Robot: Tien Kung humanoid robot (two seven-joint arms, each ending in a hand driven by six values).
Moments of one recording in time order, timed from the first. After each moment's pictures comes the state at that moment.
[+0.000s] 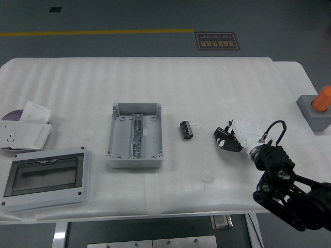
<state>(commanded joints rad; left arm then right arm) 0.00 0.26 -0.18 -0.19 0.28 -0.12 0.26 0.38 -0.40 0.66 1.30 -2.00 -0.23 -0.53</state>
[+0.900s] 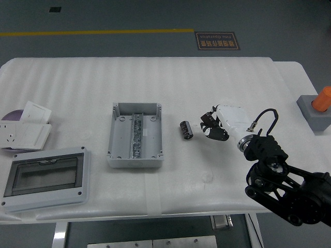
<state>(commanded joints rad) 0.00 0.26 -0.19 -0.19 0.29 -0.12 0.26 0.47 -0.38 0.62 1.43 -2.01 -0.26 -0.51</state>
